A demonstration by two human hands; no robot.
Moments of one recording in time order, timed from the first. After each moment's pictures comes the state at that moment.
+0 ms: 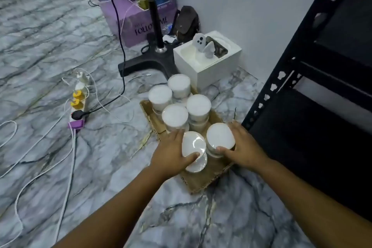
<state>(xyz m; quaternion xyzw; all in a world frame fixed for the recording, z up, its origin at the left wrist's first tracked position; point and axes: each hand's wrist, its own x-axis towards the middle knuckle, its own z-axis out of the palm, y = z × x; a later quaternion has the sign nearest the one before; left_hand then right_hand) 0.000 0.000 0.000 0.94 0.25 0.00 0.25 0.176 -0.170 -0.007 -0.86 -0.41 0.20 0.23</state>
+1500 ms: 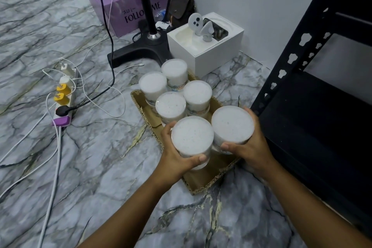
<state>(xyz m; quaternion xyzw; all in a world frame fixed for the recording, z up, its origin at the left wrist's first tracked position) -0.004 -0.021 -0.049 0.72 0.26 0.17 0.62 0.156 -0.173 -0.044 -0.68 -0.27 0.26 0.63</state>
